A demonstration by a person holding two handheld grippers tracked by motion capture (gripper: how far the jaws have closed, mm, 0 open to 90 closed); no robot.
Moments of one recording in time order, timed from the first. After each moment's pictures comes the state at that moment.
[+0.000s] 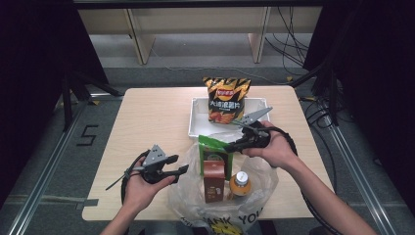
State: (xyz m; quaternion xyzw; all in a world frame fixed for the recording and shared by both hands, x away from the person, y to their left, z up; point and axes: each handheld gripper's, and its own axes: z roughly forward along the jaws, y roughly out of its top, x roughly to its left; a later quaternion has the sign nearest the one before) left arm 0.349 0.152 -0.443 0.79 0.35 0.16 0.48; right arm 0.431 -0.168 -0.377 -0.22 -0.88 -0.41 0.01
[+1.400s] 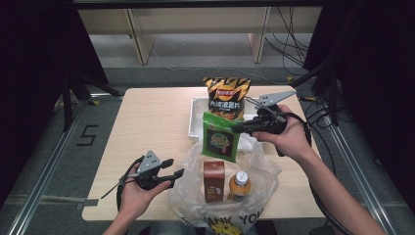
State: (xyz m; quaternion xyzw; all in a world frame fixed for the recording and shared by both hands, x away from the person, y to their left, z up) left arm 0.340 0.161 -0.453 0.78 0.36 0.17 0.49; right arm 0.427 -0.189 -0.319 -0.23 -0.84 -0.48 -0.03
